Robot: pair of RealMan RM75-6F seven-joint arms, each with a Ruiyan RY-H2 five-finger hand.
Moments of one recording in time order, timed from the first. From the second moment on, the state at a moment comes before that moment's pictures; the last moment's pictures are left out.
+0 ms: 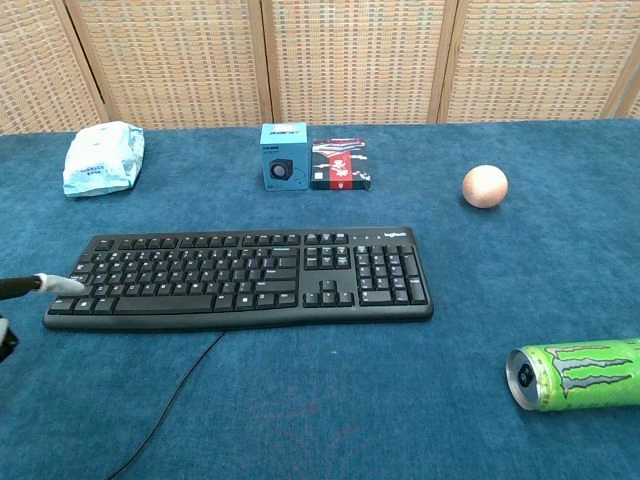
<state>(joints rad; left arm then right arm) -0.39 -1.21 -0.02 -1.74 1.21 0.79 -0.03 0.02 -1.04 0.13 -1.63 -1.47 1.58 0.16</state>
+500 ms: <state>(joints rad) -0.44 -1.29 -0.02 -1.72 1.07 0.83 0.09 0.02 -1.04 0.13 -1.63 -1.46 1.57 0.16</state>
